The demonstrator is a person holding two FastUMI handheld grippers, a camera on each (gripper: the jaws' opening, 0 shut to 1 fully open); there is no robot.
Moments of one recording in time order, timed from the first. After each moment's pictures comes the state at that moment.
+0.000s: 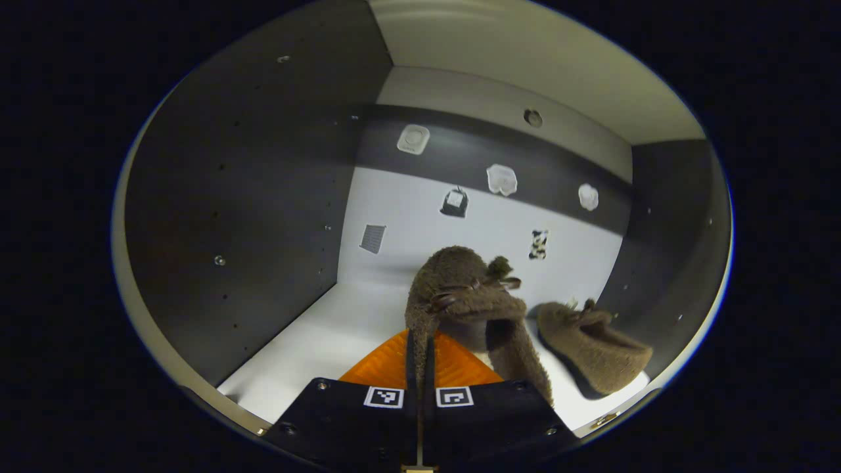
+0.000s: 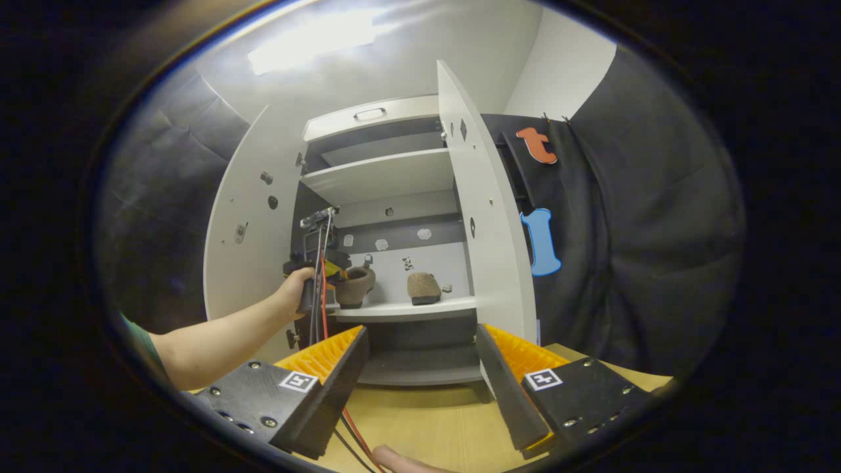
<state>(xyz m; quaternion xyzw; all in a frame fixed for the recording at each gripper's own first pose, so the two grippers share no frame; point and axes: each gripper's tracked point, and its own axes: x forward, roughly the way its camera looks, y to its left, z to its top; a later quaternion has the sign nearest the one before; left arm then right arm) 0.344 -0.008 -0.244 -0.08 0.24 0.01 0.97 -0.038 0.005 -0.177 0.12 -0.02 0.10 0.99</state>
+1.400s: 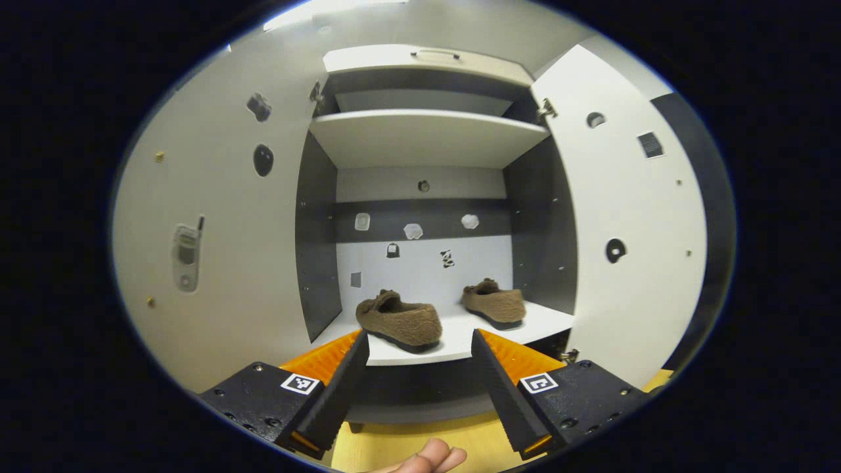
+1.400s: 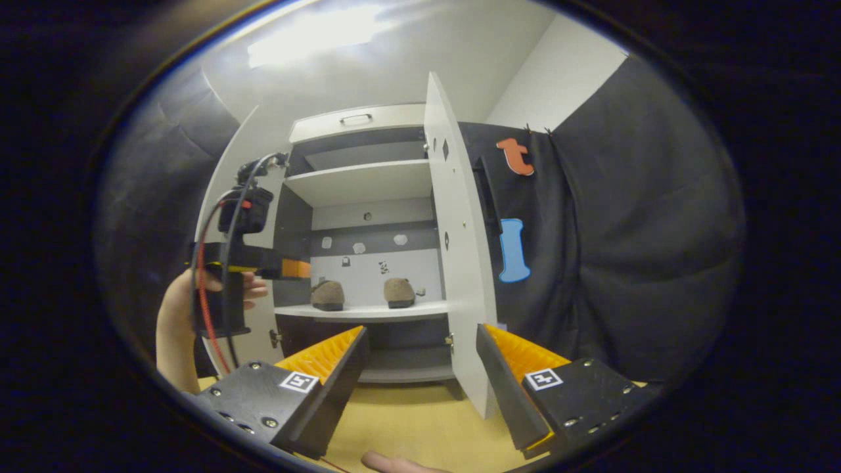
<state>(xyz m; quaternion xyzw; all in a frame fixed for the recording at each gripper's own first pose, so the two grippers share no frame) 0.104 -0.059 -0.131 -0.01 0.09 -0.09 0.99 -0.069 -0.038 -0.135 0.08 -0.04 0.01 1.00</state>
